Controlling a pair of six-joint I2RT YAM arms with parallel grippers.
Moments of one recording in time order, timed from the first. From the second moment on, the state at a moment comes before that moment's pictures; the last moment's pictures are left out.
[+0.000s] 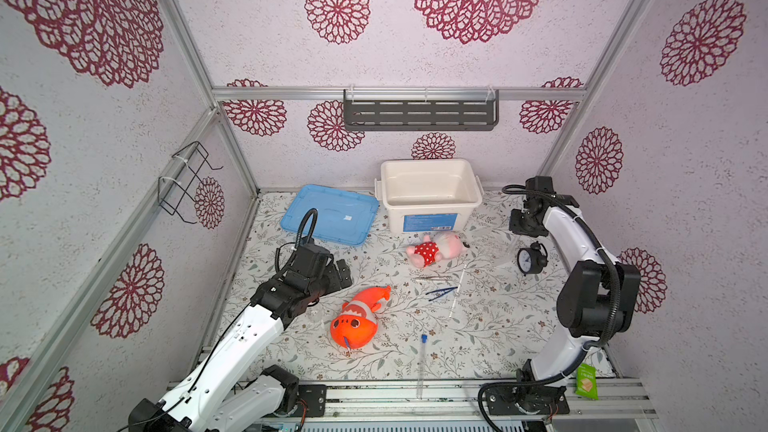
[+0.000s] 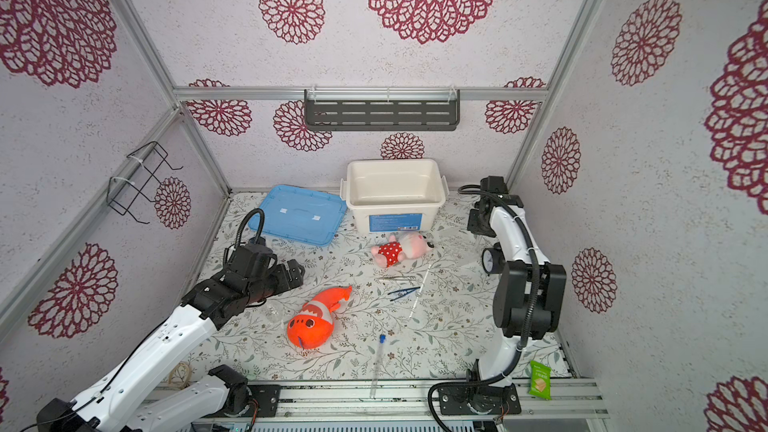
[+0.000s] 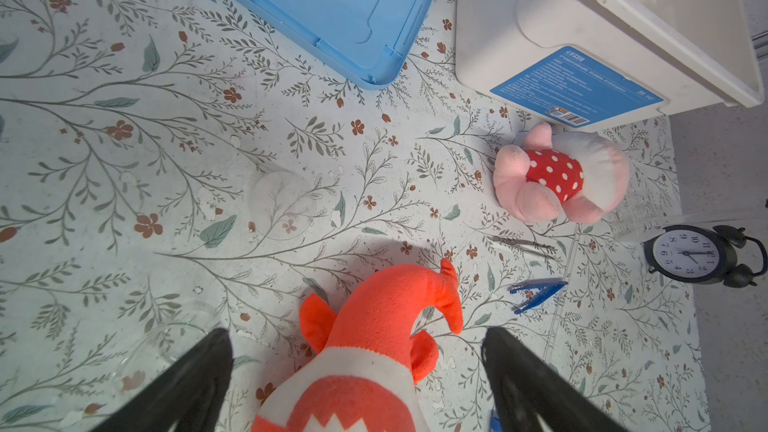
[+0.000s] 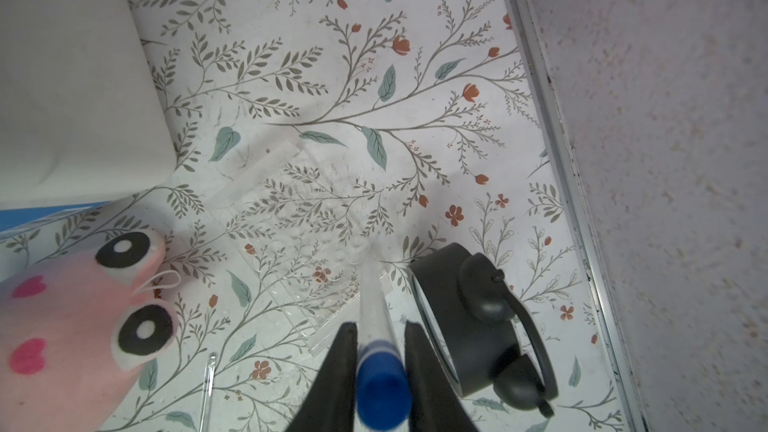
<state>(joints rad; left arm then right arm) -0.46 1.00 0.85 -0.69 -0.12 -0.72 -0.06 1.77 1.56 -0.88 0.16 0.15</state>
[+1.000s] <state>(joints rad) -0.46 1.01 0.90 -0.79 -0.17 -0.65 0.20 1.39 1.41 -1.07 -0.02 0.41</state>
